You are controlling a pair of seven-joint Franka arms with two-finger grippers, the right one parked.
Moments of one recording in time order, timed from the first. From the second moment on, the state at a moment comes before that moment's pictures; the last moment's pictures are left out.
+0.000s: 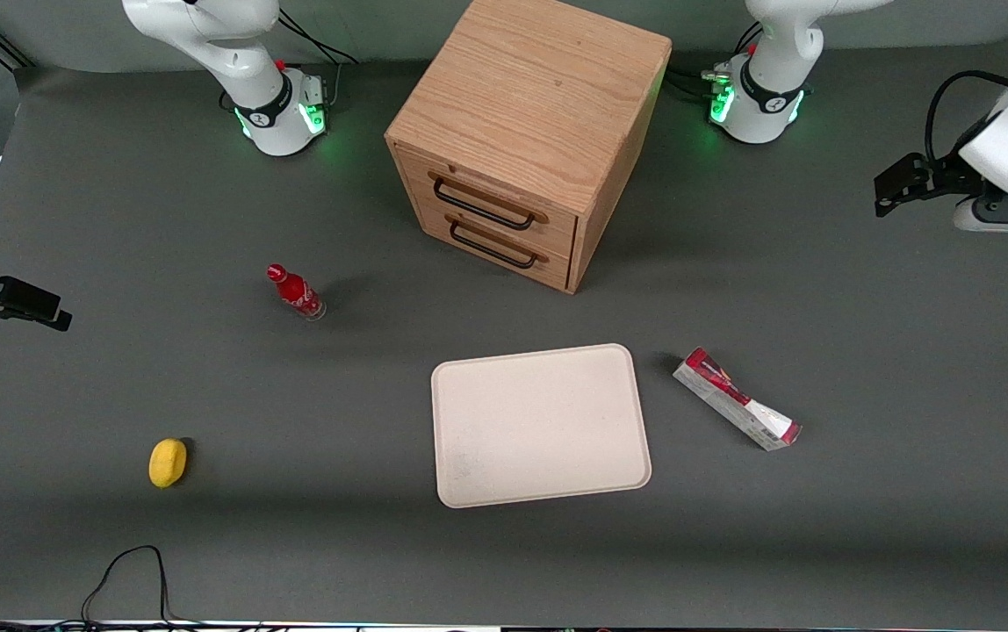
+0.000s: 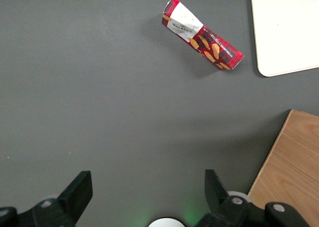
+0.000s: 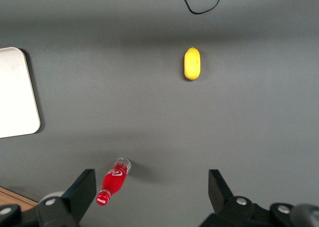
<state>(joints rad) 0.13 -0.16 -0.17 -1.80 -0.01 1.58 0.04</state>
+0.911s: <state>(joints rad) 0.00 0.05 -0.18 -1.72 -0.05 1.75 -0.39</state>
